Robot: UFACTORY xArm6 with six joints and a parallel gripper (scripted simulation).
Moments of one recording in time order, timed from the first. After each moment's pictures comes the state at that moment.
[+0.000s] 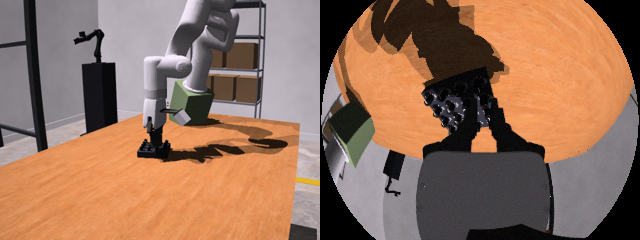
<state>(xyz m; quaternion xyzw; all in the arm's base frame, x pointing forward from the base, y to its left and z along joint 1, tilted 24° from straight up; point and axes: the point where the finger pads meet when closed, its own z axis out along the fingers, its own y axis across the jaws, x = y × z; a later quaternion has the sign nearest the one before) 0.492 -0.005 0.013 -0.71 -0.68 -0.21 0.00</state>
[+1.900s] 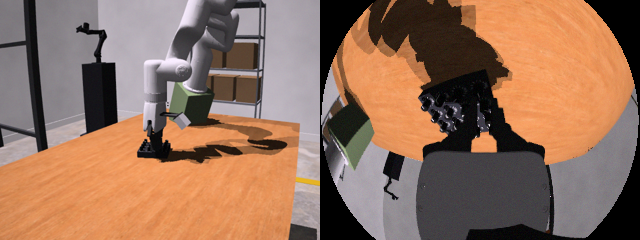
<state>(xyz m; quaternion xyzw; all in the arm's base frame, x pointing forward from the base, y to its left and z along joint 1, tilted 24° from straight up) 0.495 -0.002 0.003 -0.71 -0.68 -0.21 0.00</state>
